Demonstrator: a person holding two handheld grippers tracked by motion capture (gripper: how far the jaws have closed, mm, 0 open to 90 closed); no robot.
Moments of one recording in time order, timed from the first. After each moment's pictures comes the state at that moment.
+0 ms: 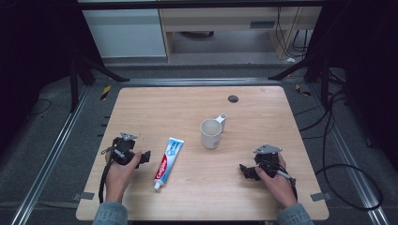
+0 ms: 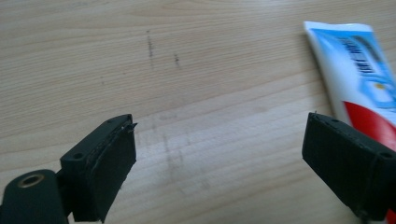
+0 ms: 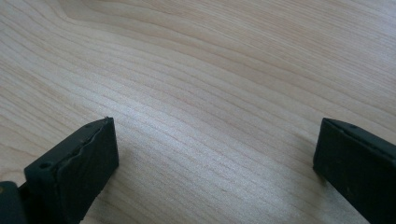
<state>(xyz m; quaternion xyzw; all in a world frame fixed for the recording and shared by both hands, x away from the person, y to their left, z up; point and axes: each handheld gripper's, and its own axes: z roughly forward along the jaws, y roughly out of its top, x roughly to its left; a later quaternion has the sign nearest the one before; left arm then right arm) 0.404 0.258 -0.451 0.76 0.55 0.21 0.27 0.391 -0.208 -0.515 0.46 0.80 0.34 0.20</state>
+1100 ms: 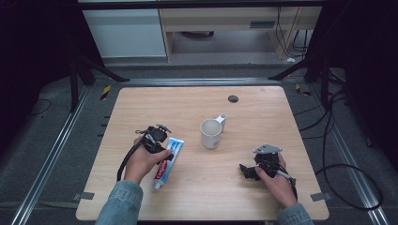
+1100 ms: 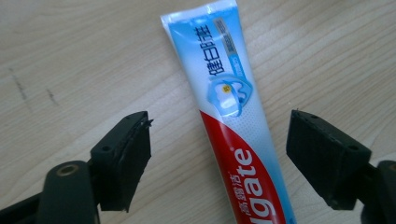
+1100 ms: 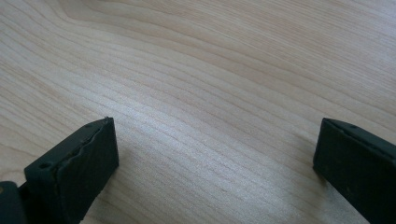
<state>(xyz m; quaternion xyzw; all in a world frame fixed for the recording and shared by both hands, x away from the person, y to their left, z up) 0.435 0.167 -0.428 0.87 0.46 0.10 0.13 0.391 -0.208 -0.515 0.46 0.80 0.34 0.20</state>
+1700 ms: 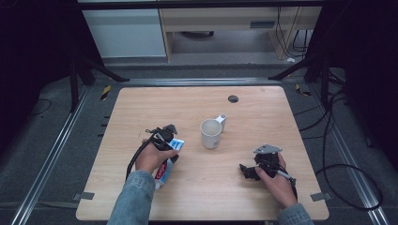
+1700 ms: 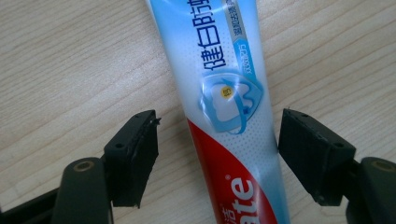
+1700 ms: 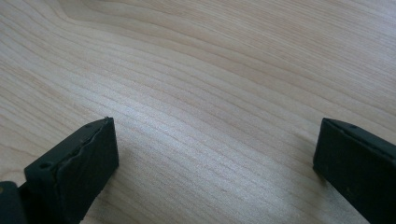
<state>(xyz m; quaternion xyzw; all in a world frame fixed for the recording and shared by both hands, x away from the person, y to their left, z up) 0.459 0.153 -0.456 0.86 0.50 0.05 0.08 0.391 -0.208 -0.515 0.46 0.80 0.34 0.20</state>
